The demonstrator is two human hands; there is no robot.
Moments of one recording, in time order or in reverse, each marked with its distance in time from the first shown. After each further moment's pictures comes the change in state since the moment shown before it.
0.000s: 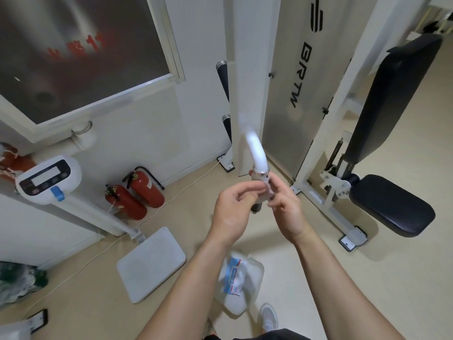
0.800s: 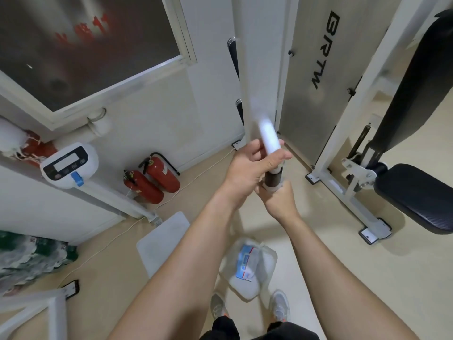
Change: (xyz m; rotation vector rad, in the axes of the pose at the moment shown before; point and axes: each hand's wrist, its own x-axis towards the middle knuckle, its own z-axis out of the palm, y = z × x) left_hand 0.053 0.026 0.005 -0.086 -0.147 -0.023; right_hand 0.039 0.056 0.001 -0.347 0.259 0.119
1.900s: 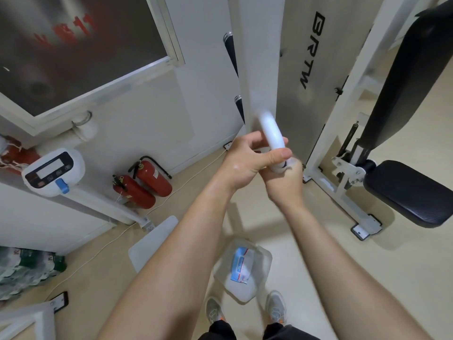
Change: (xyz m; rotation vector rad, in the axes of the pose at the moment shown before) left_hand 0.029 0.006 0.004 0.213 -0.107 0.035; right_hand 0.006 -0.051 -0.015 -0.005 0.191 -0.191
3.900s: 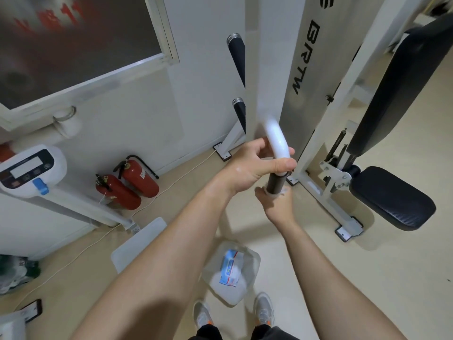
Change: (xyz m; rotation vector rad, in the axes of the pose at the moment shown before) left_hand 0.013 -0.011 -0.014 -0.057 -0.178 -0.032; right_hand -0.007 0.071 0.003 -0.112 -0.069 0.210
